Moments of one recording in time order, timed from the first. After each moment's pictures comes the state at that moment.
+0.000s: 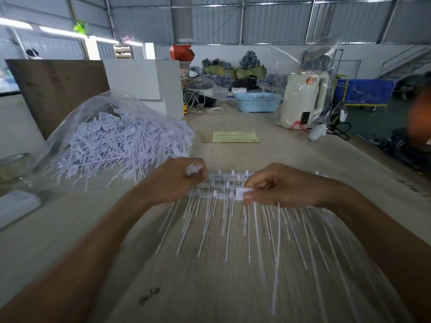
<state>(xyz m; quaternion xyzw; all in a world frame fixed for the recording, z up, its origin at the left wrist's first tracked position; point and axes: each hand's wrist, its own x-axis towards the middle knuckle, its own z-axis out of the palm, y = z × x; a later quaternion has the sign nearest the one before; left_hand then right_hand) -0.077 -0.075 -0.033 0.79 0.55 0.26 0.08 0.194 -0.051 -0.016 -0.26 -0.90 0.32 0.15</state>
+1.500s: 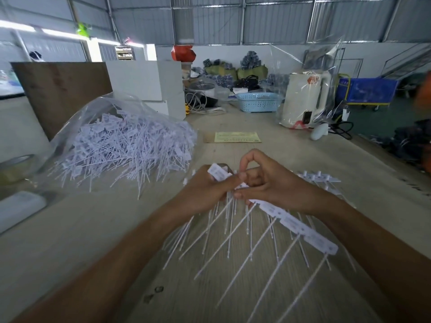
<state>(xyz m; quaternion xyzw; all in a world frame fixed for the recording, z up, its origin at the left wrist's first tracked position) -0.019 -0.087 -0.045 0.70 0.47 0.44 0.32 0.175 -0.053 -0.036 -0.26 -0.80 0.46 0.28</state>
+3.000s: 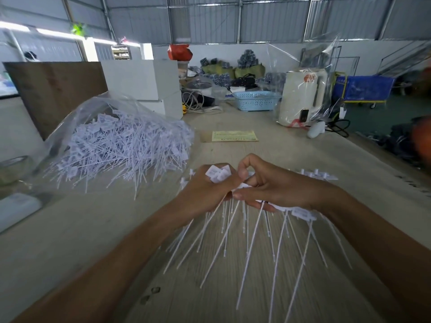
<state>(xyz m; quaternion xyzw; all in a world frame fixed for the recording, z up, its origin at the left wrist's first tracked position) -0.013 -0.092 -0.047 0.70 0.44 0.44 0.34 0.182 -0.056 -0.027 -0.27 -0.84 0.43 0.18</state>
